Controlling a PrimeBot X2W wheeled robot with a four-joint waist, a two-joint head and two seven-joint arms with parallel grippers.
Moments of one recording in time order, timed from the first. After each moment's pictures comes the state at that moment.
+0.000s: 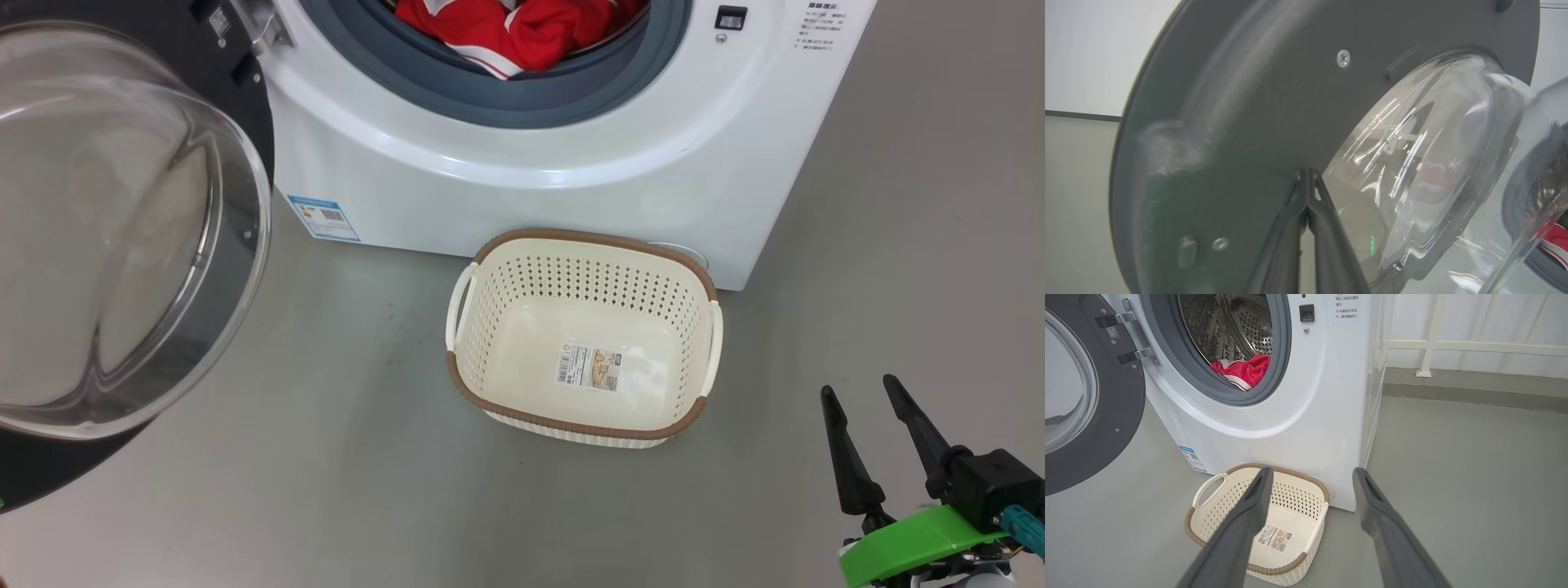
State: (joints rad) left arm -0.45 0.09 0.72 0.53 -0.19 -0.13 -0.26; right arm -0.01 -0.11 -0.05 0.21 0.23 0.13 -0.25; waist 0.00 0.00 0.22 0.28
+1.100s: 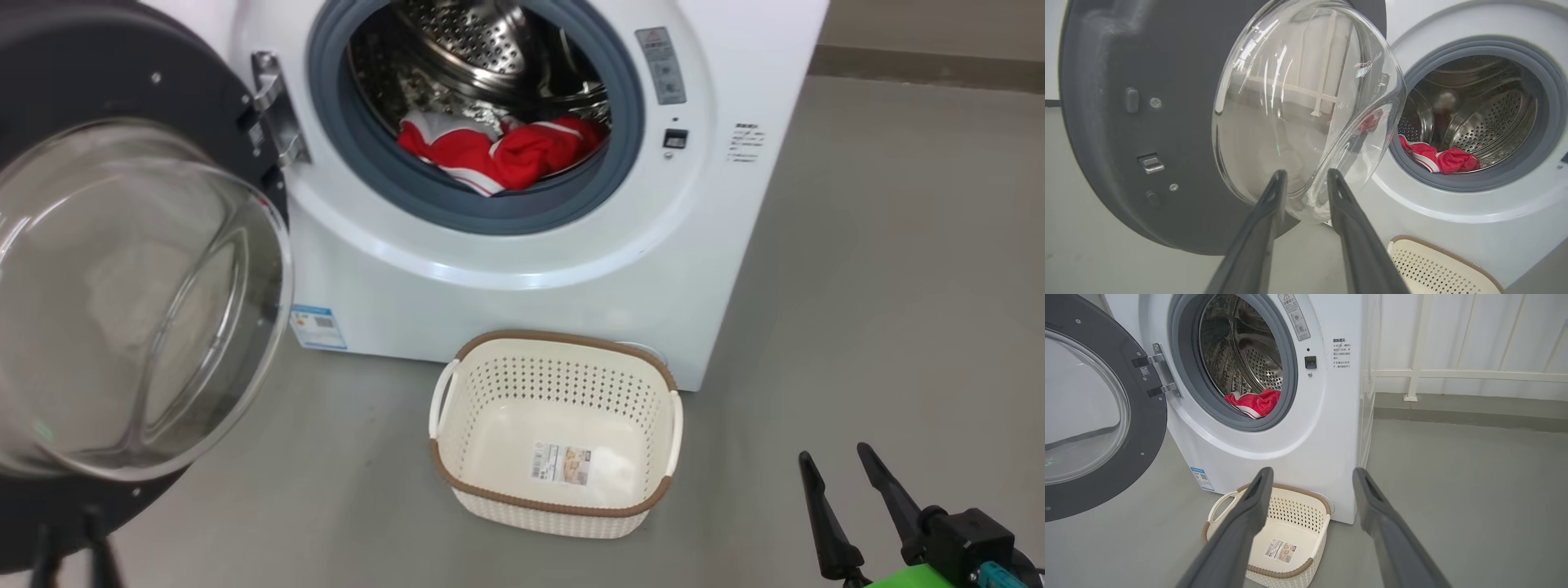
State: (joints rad) left arm 0.03 0.03 0.39 0.25 -0.30 -0.13 -0.26; right arm 0.09 -0.07 -0.02 0.23 0.26 0.13 -0.25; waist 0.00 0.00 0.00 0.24
